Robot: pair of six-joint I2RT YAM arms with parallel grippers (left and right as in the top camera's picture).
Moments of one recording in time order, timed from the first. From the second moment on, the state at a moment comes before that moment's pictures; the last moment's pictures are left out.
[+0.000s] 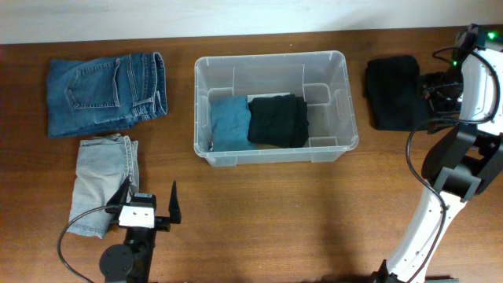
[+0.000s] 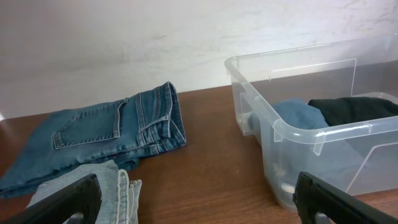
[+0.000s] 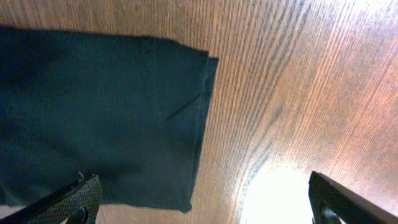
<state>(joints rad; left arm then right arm) 0.05 0.01 0.01 -0.06 0.14 0.12 -0.40 2.44 2.38 -1.53 -0.02 1.11</state>
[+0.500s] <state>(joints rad) 0.05 0.01 0.01 -0.06 0.14 0.12 -0.39 2.44 2.17 -1.29 -0.02 1.12</state>
